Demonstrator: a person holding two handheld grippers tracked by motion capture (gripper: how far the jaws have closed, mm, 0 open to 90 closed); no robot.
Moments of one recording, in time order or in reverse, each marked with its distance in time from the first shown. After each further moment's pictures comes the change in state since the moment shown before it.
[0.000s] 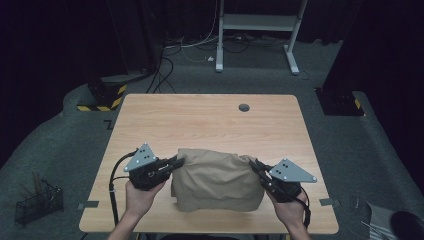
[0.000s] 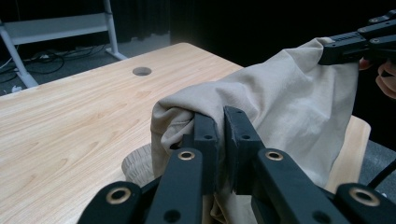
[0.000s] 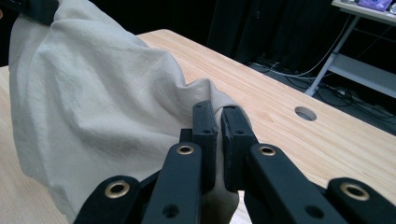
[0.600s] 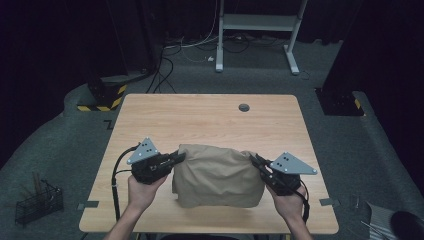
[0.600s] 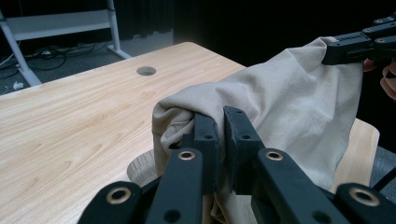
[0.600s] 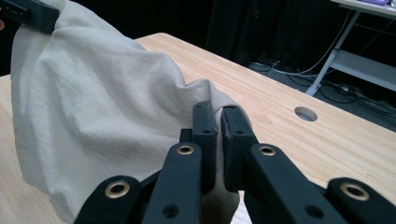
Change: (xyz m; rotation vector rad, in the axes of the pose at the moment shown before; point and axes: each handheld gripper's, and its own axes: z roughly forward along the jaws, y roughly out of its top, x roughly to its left) left arm 0.010 0.005 0.009 0.008 0.006 -0.019; right arm -0.011 0.004 0.010 -0.006 0.005 0.037
